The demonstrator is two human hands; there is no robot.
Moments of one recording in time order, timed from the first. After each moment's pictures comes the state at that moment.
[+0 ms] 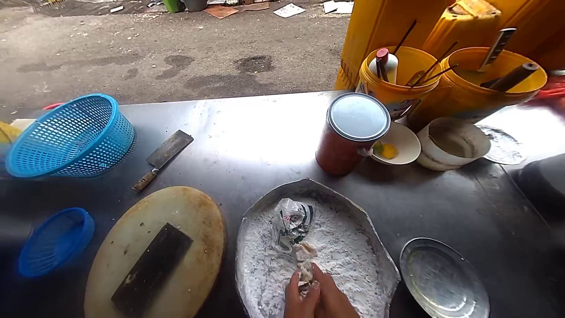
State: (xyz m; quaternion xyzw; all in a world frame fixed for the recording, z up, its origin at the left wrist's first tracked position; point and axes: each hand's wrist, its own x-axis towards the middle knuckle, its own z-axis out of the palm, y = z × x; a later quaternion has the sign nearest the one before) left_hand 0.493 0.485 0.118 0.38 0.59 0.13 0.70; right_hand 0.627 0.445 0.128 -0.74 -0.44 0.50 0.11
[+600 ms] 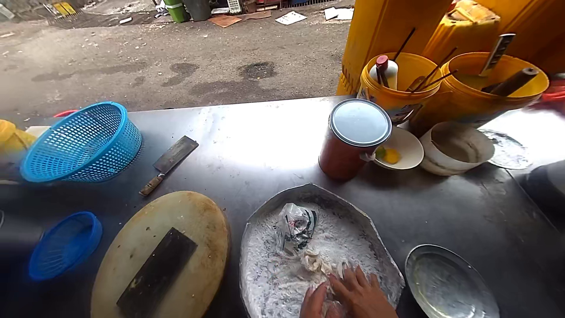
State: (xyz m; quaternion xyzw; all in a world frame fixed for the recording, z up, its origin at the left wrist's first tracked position) left_hand 0.496 0.482 0.130 0.60 0.47 0.05 0.65; right_hand 0.677 0.432 0.128 -0.69 -0.63 0.36 -0.04
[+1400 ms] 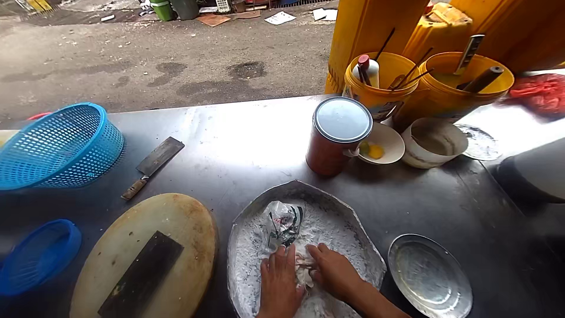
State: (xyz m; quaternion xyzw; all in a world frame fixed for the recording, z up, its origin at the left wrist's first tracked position) left_hand 0.496 0.523 0.096 0.86 0.46 -0.04 0.21; right_hand 0.681 0.496 0.124 -0.70 -0.57 0.42 -0.04
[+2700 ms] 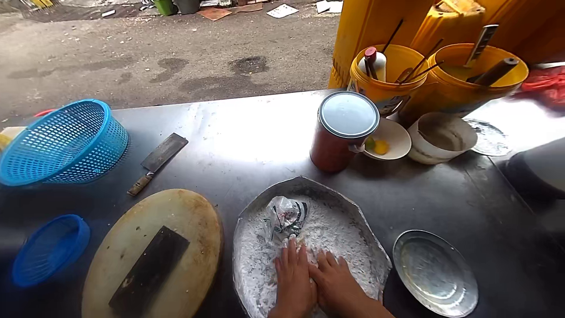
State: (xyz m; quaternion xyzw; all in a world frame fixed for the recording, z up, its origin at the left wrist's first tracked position) left_hand 0.519 0.522 0.118 0.81 0.45 -0.13 0.34; right_hand 0.661 0.463 0.128 -0.67 -0.62 0.40 -0.04
